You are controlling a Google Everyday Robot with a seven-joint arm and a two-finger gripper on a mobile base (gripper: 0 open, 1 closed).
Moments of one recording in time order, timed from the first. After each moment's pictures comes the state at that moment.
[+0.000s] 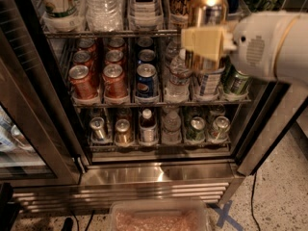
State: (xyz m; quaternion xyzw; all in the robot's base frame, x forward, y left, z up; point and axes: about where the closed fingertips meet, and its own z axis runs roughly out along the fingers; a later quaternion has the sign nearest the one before) arm 0.492 -0.094 1.054 -0.20 0.76 0.23 0.58
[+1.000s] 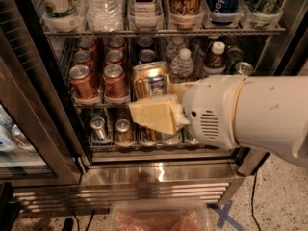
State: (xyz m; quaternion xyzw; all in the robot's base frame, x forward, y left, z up) arm 0.395 -0.008 0.985 -0.29 0.78 0.29 0.47
